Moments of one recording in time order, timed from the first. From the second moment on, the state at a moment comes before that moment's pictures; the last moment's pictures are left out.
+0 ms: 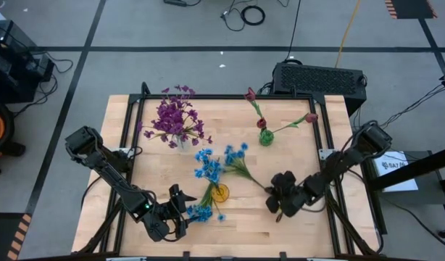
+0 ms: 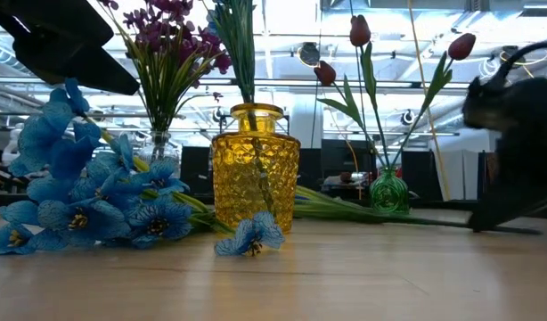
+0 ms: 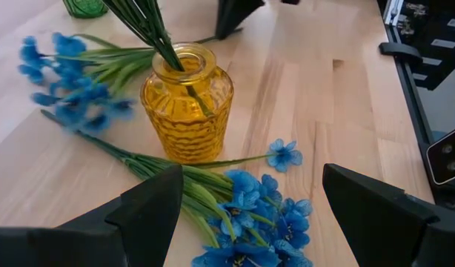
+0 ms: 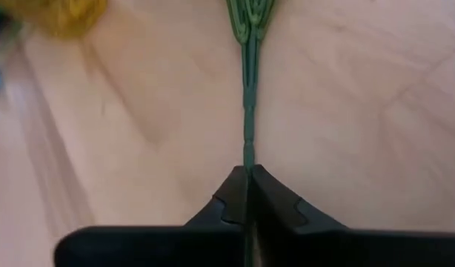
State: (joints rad) left arm -0.82 1.61 0.86 -0.06 -0.78 -0.77; right arm 0.68 1.57 0.52 -0.07 0.57 1.32
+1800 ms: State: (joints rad) left arm -0.82 1.61 0.85 -0.06 -0.78 -0.77; right arm 0.56 1.44 0.70 -0.30 0.78 0.99
